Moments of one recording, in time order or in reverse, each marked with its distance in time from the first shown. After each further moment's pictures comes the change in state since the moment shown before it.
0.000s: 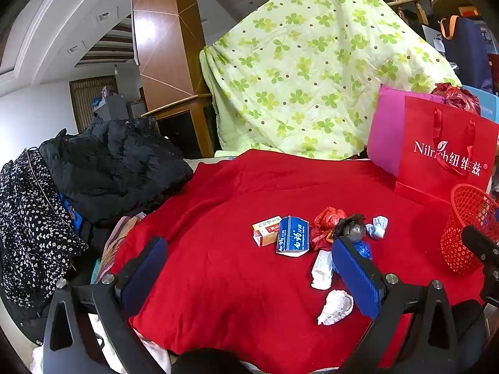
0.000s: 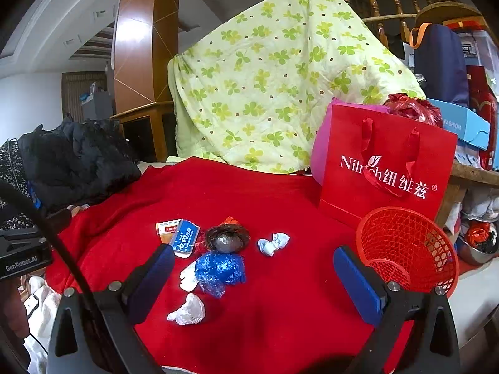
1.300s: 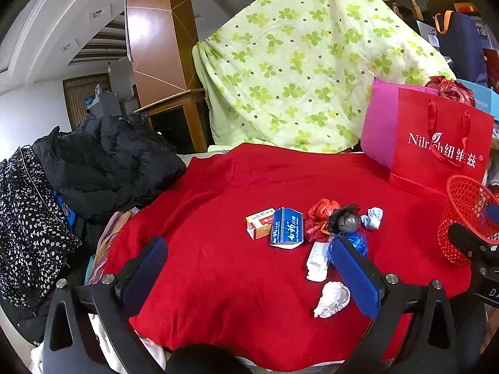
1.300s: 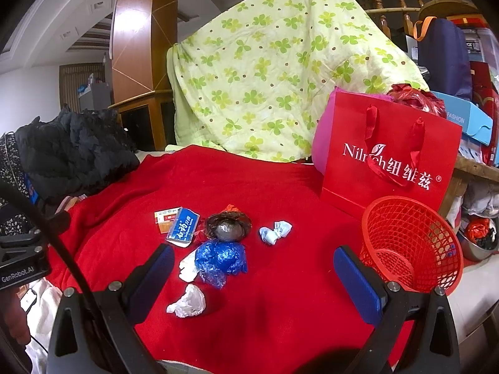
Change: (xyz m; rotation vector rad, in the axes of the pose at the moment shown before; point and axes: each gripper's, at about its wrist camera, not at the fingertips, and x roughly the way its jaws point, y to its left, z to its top) left arm 0.005 -0.006 -0.009 0.013 0.021 -0.025; right arm 0.012 0.005 -0.005 -0.005 0.047 -0.001
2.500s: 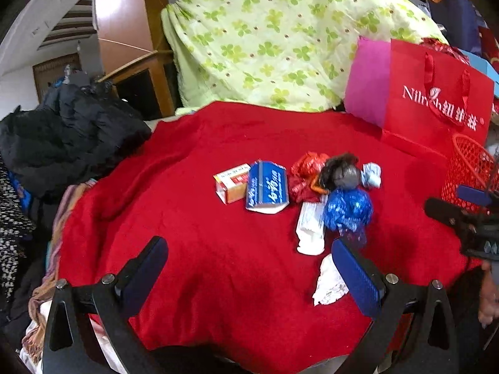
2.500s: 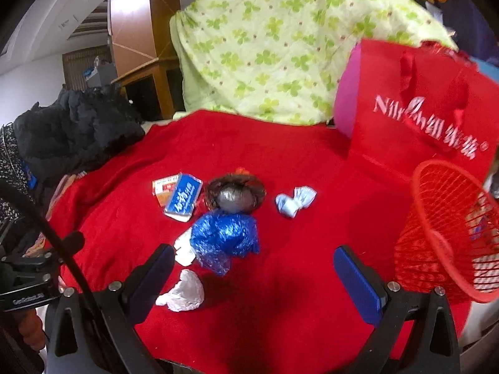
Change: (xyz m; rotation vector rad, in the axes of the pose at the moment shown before) left arm 0.097 -0.014 -0.050 0.044 0.156 -0.138; right arm 0.111 -0.011 -0.029 0.032 0.173 0.120
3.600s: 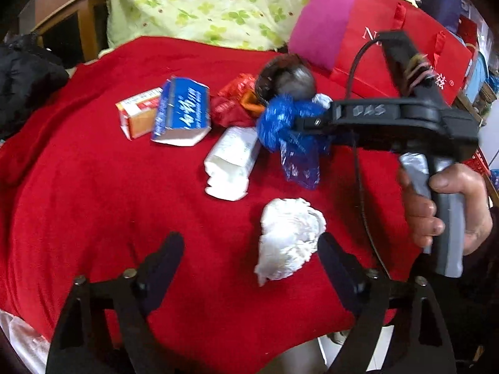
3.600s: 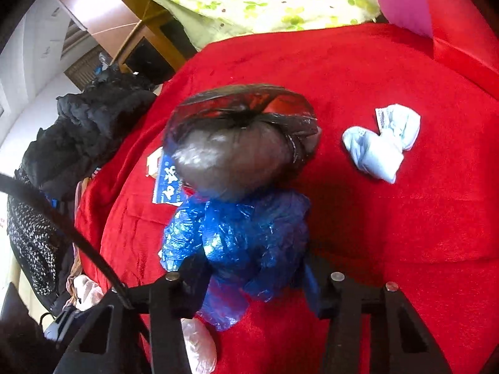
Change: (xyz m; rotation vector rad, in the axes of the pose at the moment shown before) left arm 0.087 -0.035 -0.041 0.020 0.251 -0.352; right arm 0.176 -0.011 0.012 0.192 0.300 0.325
